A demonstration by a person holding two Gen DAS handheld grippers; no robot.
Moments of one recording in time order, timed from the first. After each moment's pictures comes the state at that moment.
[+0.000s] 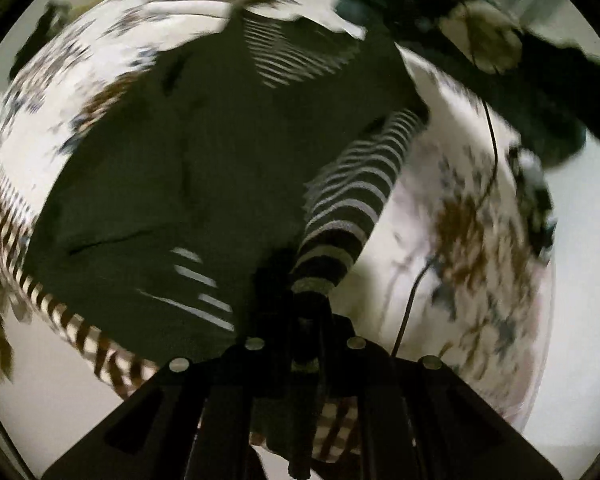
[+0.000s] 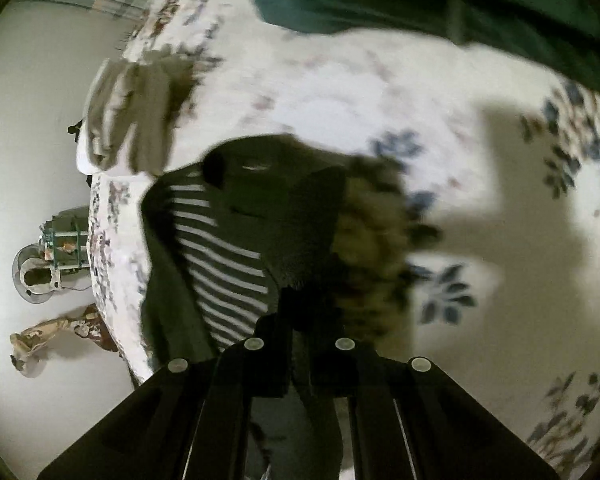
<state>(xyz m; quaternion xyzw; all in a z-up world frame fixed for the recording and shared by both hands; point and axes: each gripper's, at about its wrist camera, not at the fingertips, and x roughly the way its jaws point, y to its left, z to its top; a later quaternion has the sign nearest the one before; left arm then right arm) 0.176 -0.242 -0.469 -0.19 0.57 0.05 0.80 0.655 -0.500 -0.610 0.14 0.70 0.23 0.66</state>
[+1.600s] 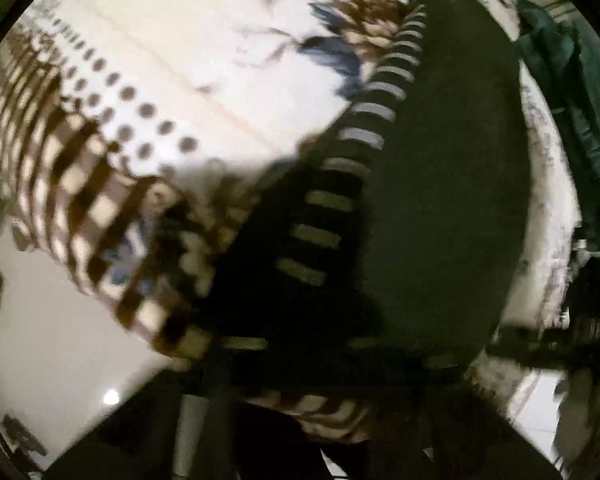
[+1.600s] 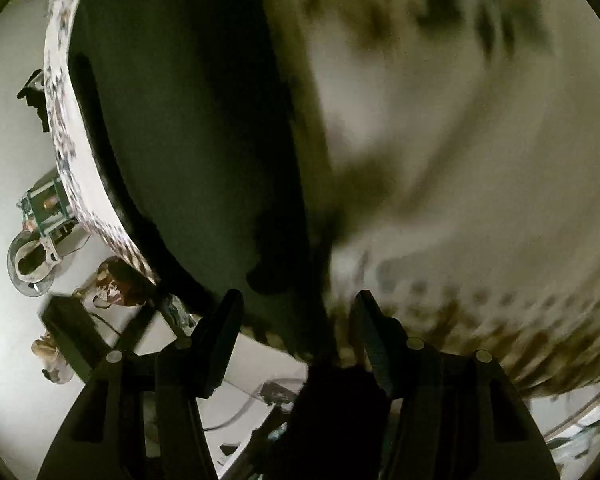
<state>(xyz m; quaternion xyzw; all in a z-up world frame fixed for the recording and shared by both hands) 0.118 0.046 -0.582 -0.30 0.65 0.10 0.69 0.200 -0.329 -0.707 0.23 0.83 0.15 0.49</state>
